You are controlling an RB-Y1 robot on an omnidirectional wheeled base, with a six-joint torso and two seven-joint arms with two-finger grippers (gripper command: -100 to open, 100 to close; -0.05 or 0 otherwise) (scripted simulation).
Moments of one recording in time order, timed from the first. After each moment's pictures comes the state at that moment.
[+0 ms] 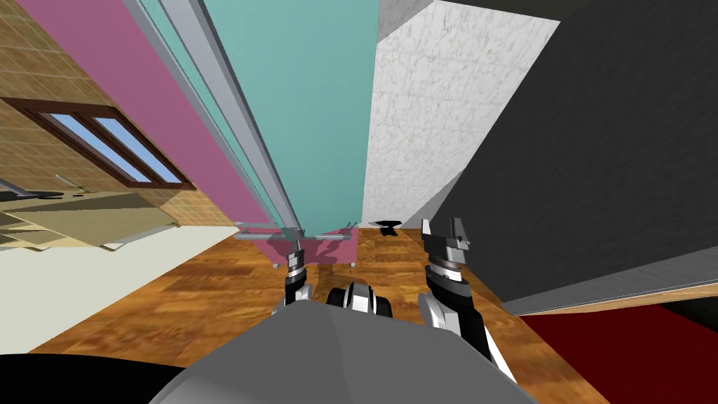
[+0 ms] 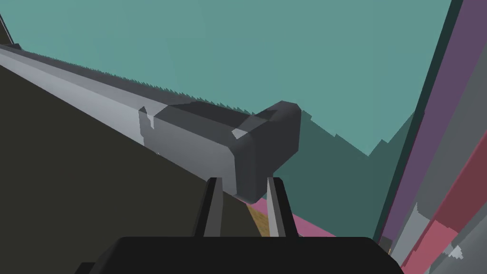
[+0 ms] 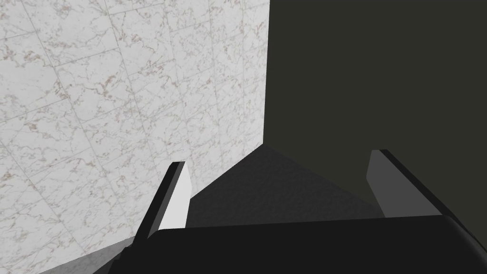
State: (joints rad) left arm 0.03 0.08 0.35 -0.82 0.19 -1.45 -0.09; right arm 0.49 -0.01 0.06 -2.29 0.02 -0.57 -0.16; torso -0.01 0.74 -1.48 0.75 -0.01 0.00
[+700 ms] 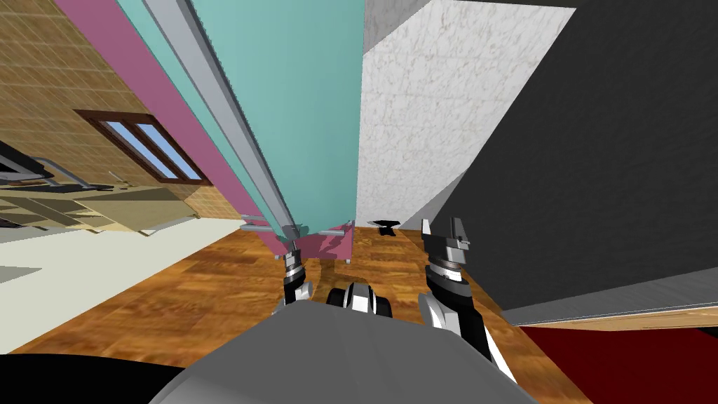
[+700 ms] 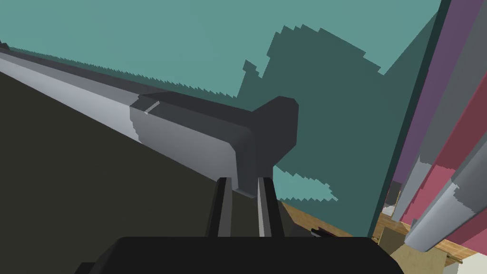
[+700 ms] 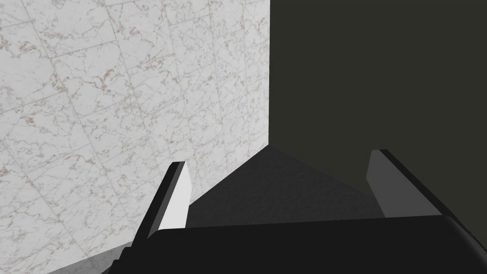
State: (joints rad) left arm 0.03 0.05 0.40 -0.87 0.23 -1.40 -0.17; right arm 0.49 -0.01 0.06 -2.29 0.02 -0.57 -0.16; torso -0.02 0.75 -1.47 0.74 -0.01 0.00
